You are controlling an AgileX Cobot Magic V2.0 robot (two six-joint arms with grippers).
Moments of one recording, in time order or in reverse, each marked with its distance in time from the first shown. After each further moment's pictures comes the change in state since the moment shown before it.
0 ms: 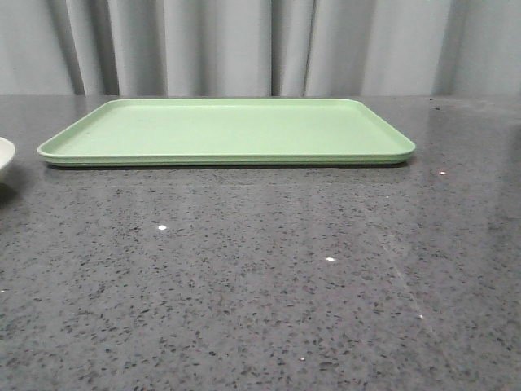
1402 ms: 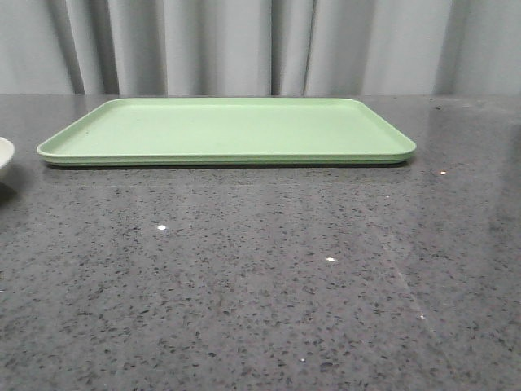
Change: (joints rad) left arm 0.000 0.138 -0.331 -0.018 0.227 0.000; right arm 0.000 0.140 -0.320 0.000 0.204 0.000
